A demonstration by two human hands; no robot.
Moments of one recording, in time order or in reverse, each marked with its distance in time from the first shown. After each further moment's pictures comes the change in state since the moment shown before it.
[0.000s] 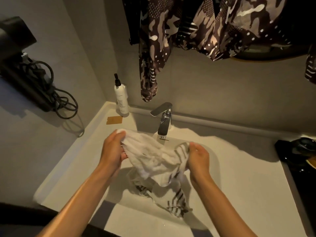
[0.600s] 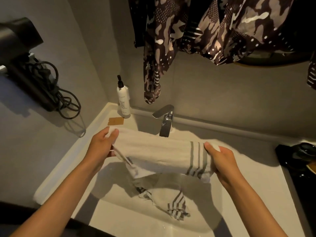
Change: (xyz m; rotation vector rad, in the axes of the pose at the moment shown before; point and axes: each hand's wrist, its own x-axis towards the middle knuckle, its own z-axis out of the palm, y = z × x) left_hand 0.034 0.000 -0.050 0.260 -0.006 -0.016; right_hand 0.020 -0.029 -0.066 -0.080 -0.101 0.011
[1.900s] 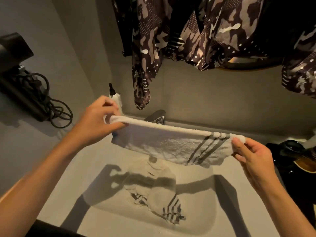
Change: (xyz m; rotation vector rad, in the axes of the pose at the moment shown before) left_hand -0.002 0.106 0.007 0.767 -0.159 0.824; right_hand -0.010 -0.029 -0.093 0.236 -0.036 -0.356
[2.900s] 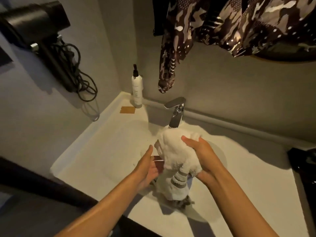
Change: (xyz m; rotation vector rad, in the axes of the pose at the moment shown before) left_hand -0.126 0.000 0.186 -1.385 -0.170 -1.248; right_hand -0.055 0.029 0.150 0.290 -0.396 0.640
